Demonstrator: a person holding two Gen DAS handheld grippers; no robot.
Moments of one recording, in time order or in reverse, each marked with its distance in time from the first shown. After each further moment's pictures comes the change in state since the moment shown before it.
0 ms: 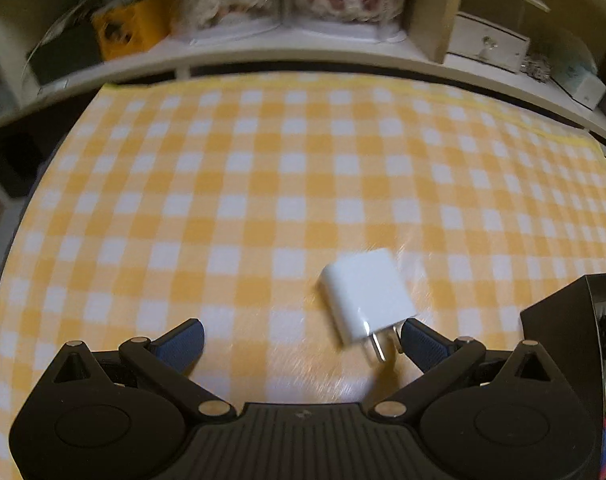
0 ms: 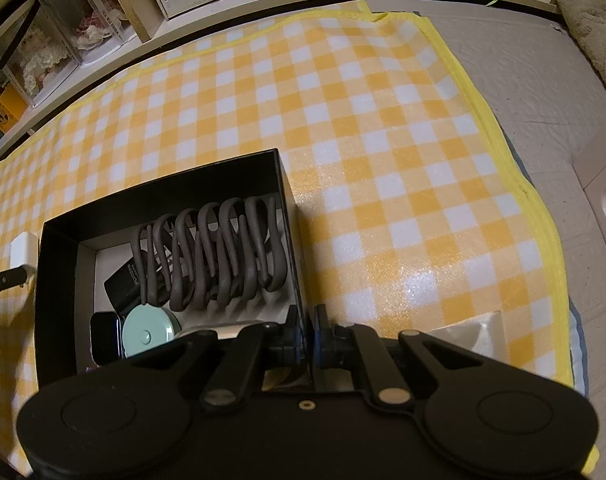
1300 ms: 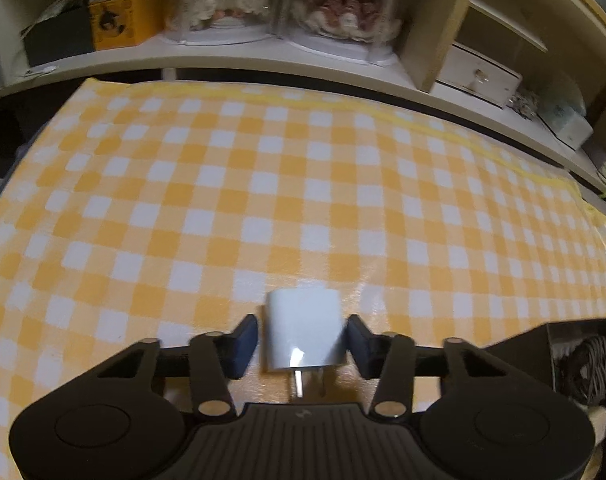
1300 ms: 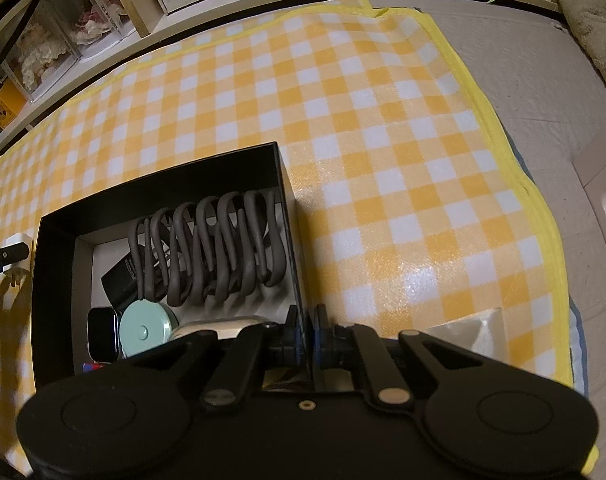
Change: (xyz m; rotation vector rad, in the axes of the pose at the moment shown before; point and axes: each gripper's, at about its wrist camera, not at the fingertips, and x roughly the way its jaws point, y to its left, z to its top) left arm 0.003 -0.007 0.013 -0.070 -0.038 -0.112; right arm 0.002 0.001 -0.005 -0.009 0.012 -0.006
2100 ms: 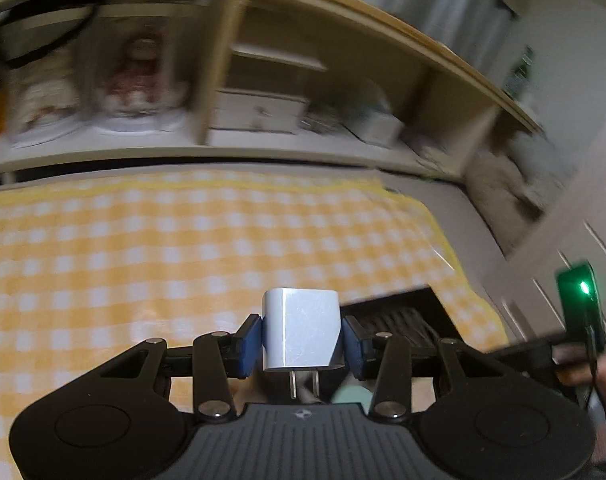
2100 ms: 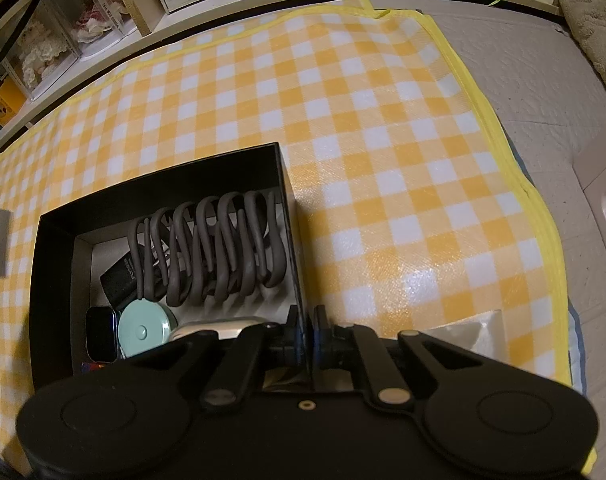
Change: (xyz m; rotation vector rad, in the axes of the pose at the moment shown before) left arm -0.075 -0.102 -0.020 0.270 -0.129 -0.396; right arm 0.000 0.002 0.000 -0.003 0.000 -0.002
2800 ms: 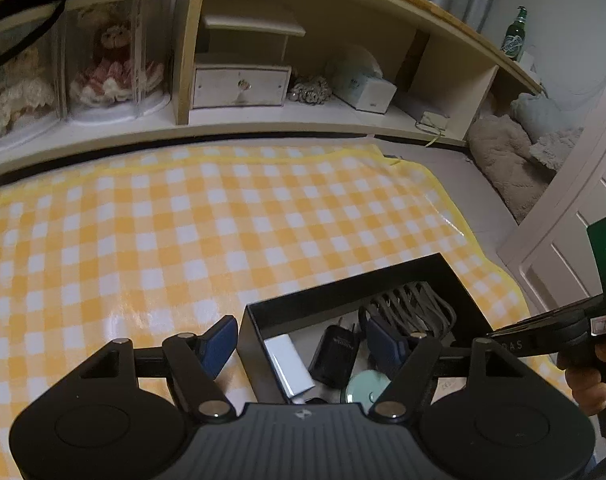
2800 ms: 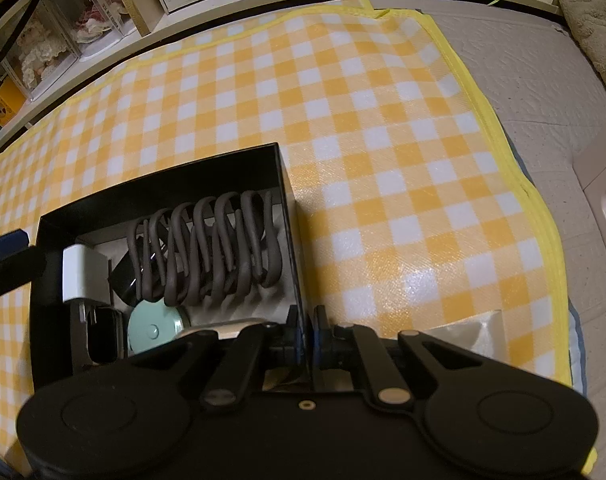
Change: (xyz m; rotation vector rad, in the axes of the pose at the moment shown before) left arm 0.034 -0.008 -0.011 0.052 0.049 0.041; right arm 0.001 0.001 0.002 0.000 0.002 0.001
